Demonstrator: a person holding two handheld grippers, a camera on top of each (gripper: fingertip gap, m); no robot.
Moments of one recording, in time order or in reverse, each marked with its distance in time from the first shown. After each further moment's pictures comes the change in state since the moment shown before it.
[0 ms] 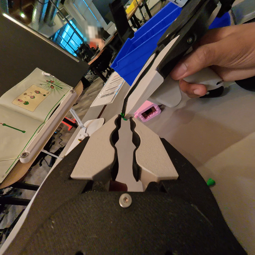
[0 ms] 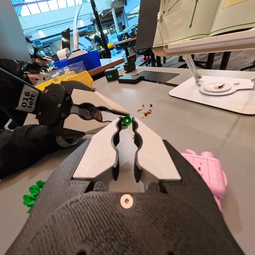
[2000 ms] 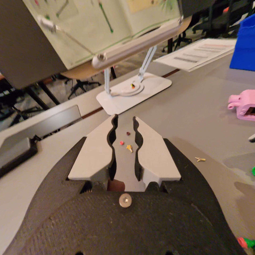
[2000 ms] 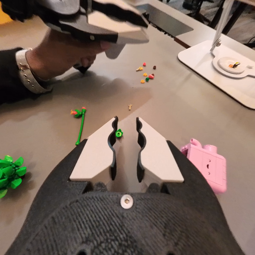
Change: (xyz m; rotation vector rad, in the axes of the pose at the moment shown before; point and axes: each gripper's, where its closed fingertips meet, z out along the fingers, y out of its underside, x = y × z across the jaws) left arm -0.114 0.115 -0.039 -0.246 -0.463 -0.516; right arm -0.002 0.063 0.018 -0.402 0.108 -0.278
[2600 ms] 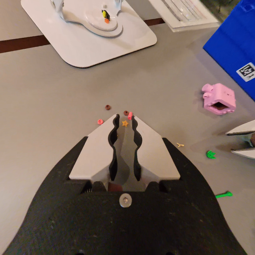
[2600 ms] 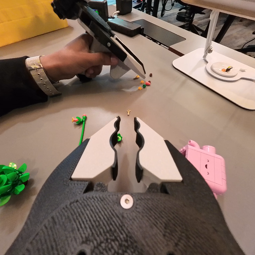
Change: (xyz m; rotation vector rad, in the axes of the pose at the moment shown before) left arm 0.023 0.057 0.026 -0.415 0.411 -0.405; right arm 0.004 -0.010 -0.004 0.073 0.007 0.045
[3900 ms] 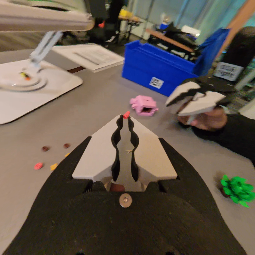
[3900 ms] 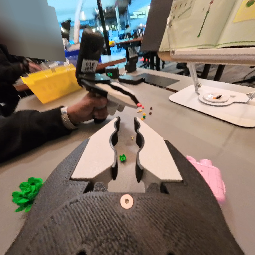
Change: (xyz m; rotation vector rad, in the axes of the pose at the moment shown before) left arm 0.097 -0.019 -0.031 0.255 0.452 0.228; right arm 0.007 -0.042 -0.028 0.320 -0.086 0.121
